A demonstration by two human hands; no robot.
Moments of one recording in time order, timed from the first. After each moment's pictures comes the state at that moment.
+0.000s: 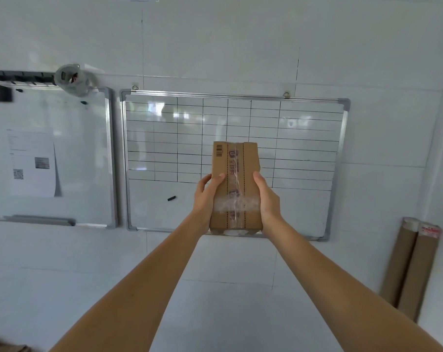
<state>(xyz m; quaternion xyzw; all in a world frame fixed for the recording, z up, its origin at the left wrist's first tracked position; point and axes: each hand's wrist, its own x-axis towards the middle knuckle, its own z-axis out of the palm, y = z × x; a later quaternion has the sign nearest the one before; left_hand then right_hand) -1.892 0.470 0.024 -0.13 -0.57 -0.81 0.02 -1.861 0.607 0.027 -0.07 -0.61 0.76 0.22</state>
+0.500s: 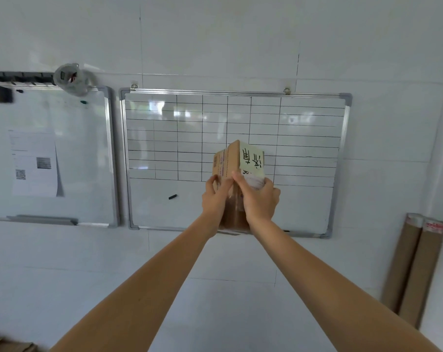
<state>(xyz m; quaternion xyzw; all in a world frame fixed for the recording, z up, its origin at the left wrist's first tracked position) -1.886 0.490 0.015 -0.12 -0.63 -0.76 0.03 -1.868 0.583 0.022 -0.12 -0.69 0.61 0.37</state>
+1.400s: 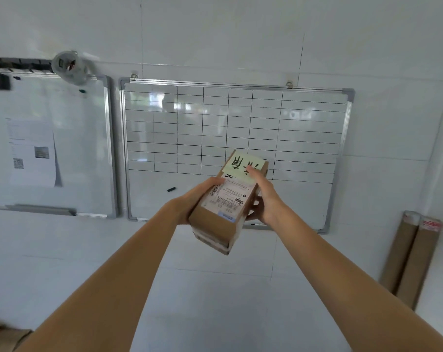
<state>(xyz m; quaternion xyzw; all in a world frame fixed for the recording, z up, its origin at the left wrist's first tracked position) -1.892 0.431 0.025 -0.17 -0.68 -0.68 -0.23 -1.857 0.612 0.032 -0.08 -0.62 0.78 0.08</state>
